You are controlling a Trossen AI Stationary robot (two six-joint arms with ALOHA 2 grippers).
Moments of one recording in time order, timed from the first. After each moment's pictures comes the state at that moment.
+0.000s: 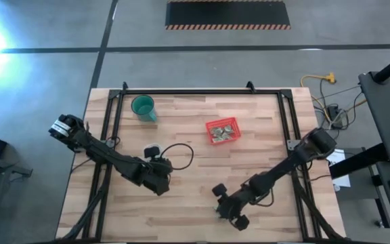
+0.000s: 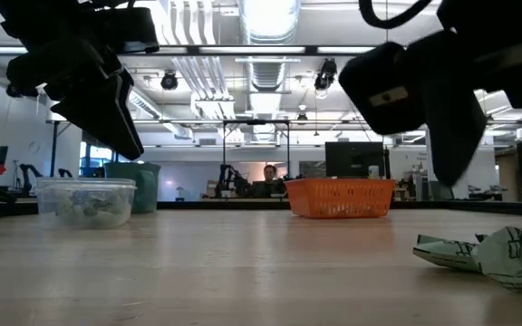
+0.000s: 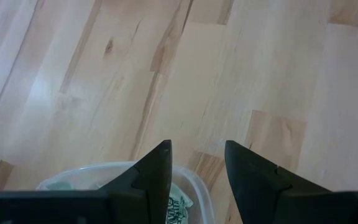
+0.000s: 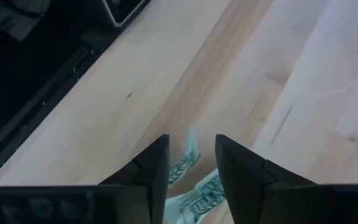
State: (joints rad) left arm -0.49 1.50 0.93 -0.63 -0.56 -0.64; right arm 0.58 1.85 1.02 -0.02 -0.03 0.04
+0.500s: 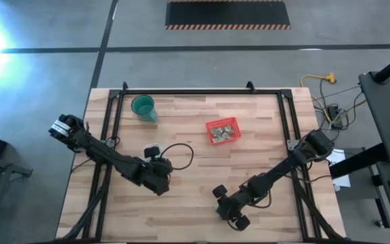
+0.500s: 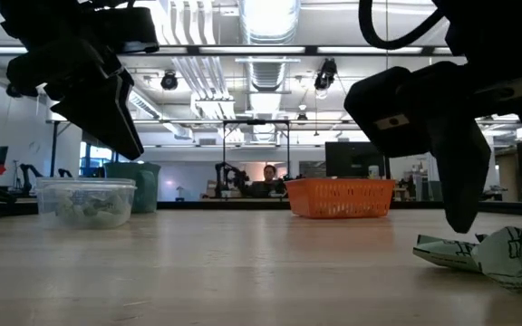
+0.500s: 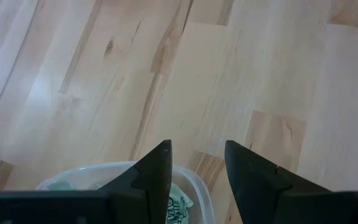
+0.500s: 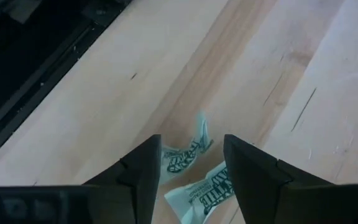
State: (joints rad) left arm -0.48 1.50 0.93 -0.63 -0.56 -0.64; right arm 0.58 1.89 1.03 -0.05 -0.06 0.05
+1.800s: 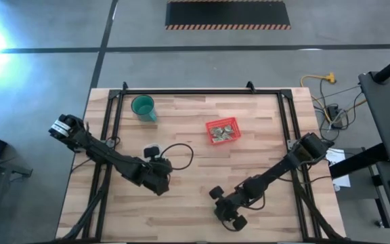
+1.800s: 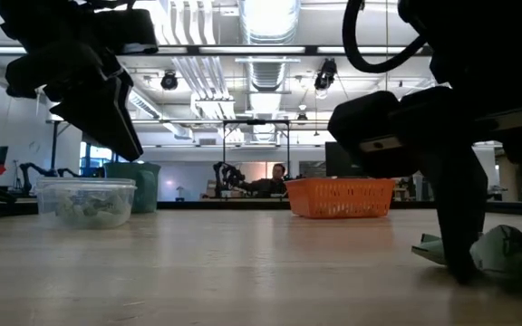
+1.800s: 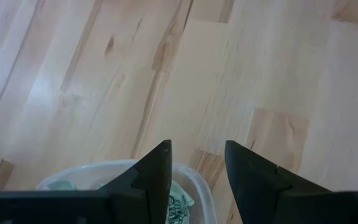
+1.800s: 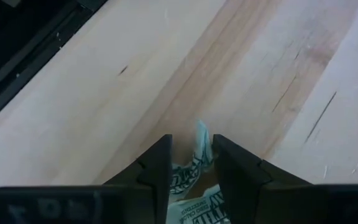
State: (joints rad) left arm -0.49 1.50 0.92 -0.63 -0.56 -0.64; right arm 0.56 1.97 1.08 -0.05 -0.09 0.00
